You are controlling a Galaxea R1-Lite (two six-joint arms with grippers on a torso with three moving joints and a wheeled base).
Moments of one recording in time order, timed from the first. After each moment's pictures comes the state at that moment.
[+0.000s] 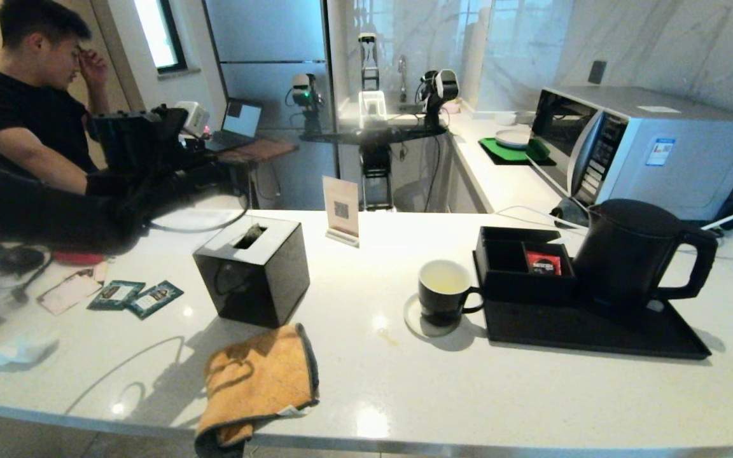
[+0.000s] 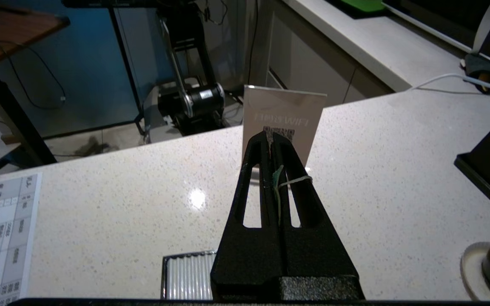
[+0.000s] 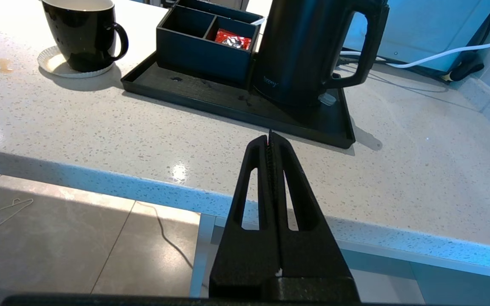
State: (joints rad) left arm -0.06 2.01 -1.30 -0.65 -0.36 -0.05; right arm 0.00 0.00 0.00 -0.04 0.01 -0.20
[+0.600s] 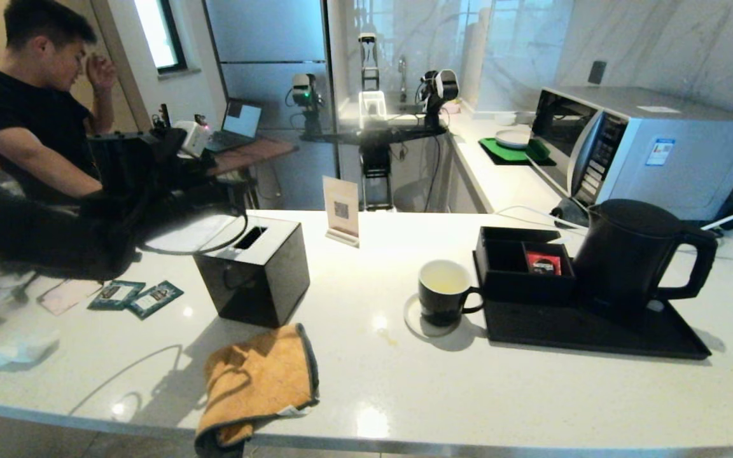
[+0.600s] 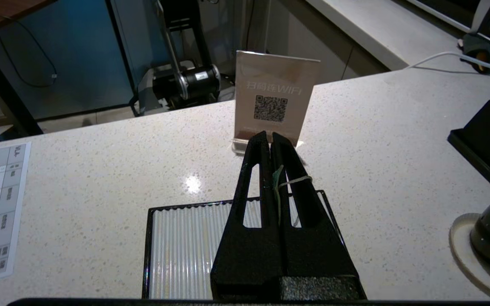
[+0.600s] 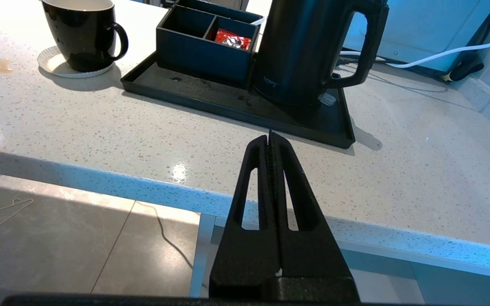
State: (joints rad) left arm -0.06 1.96 -1.14 -0.72 -0.36 -0.05; right arm 0.00 0.00 0.00 -0.04 0.01 -0.20
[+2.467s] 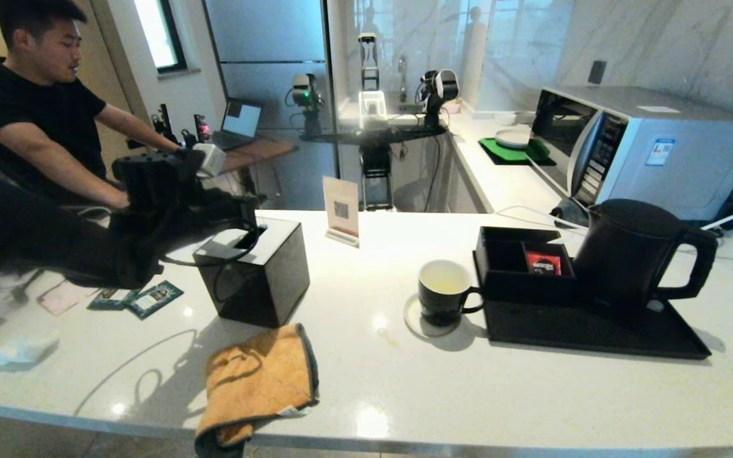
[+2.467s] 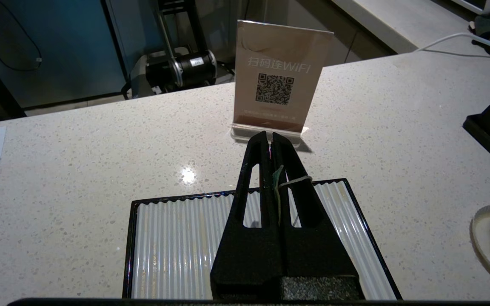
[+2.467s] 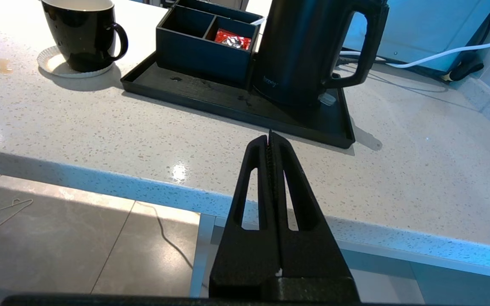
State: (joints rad) left arm -0.06 2.06 -1.15 -0.77 -0.37 -0.05; right arm 0.00 0.00 0.00 -0.04 0.01 -0.20
